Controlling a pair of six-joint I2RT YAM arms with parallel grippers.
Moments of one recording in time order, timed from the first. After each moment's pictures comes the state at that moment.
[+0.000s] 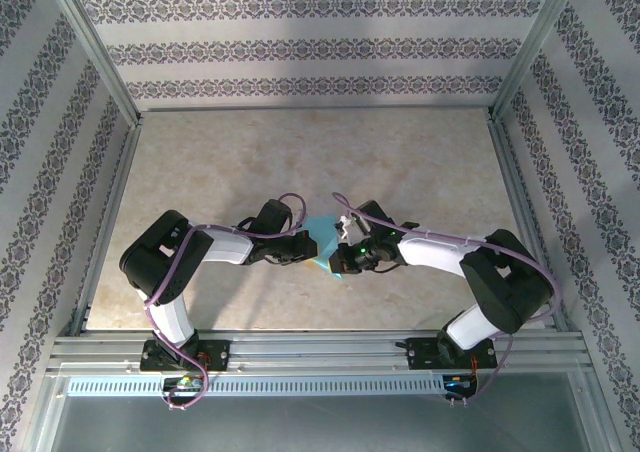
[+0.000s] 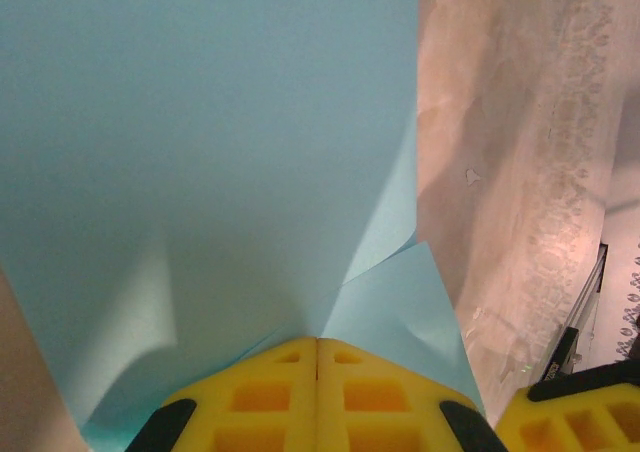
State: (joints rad) left arm -0.58 1.78 0.71 0.22 0.55 -0.82; right arm 0.63 1.55 0.70 -0.22 -0.61 0.55
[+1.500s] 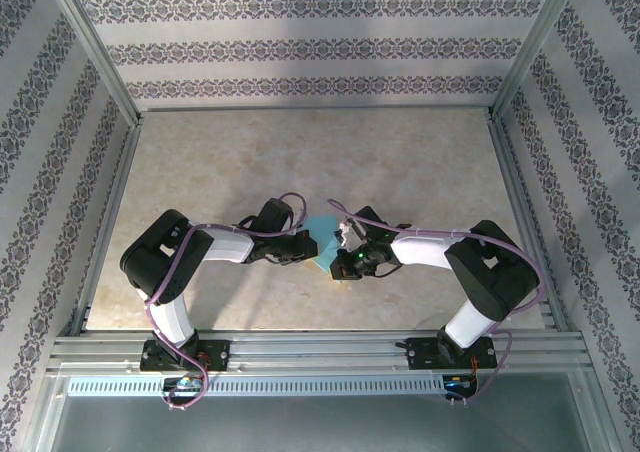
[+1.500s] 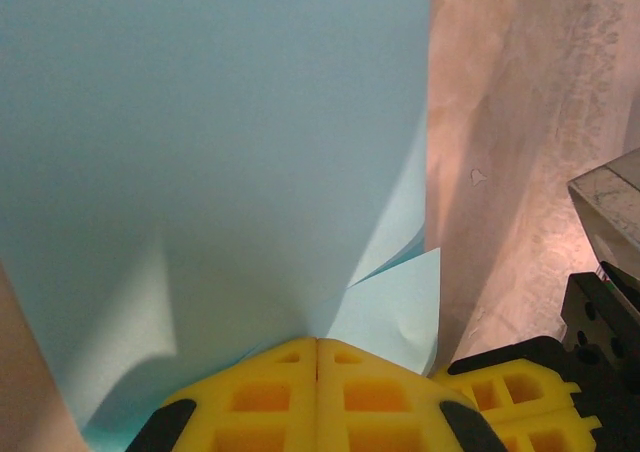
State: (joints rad) left arm -0.58 1.79 0.73 0.18 0.55 -0.82; right arm 0.65 1.63 0.69 -0.23 -0.59 0.55
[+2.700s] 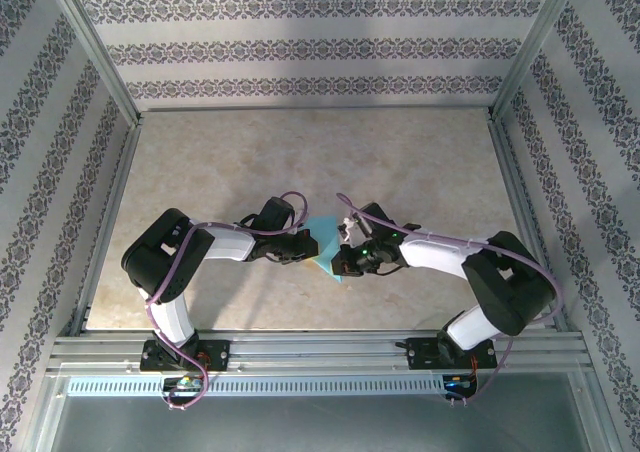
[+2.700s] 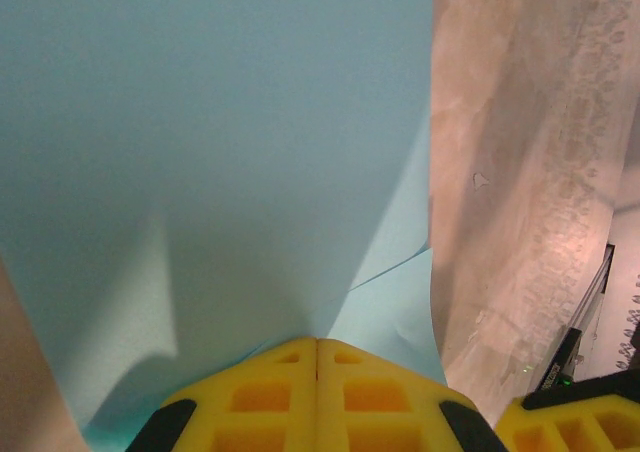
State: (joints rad) left arm -0.58 1.80 0.75 0.16 0.55 -0.82; right arm 0.63 1.54 0.68 -0.24 -0.60 0.60
